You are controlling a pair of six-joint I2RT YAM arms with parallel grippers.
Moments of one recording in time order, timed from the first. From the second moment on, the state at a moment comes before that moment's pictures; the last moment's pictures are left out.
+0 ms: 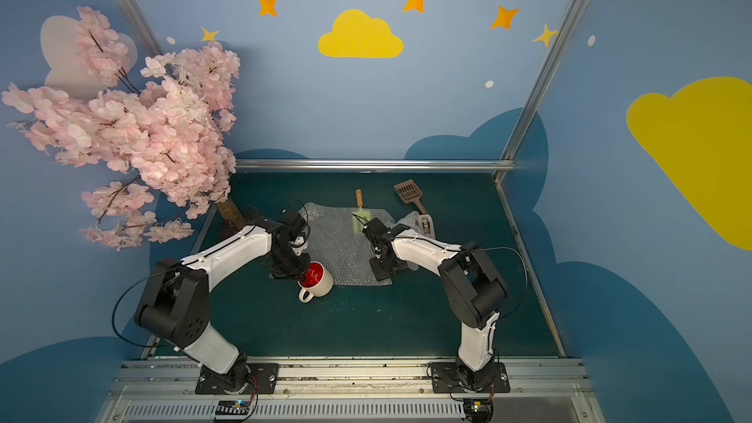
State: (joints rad) left arm -0.36 1.64 1.14 -1.04 0.20 -0.33; right arm 0.74 1.84 1.22 -0.81 0.03 0.26
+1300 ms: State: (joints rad) left arm -0.49 1.91 1.48 -1.22 0.13 -0.37; right arm 0.86 1.52 0.87 -0.79 -0.04 0.41
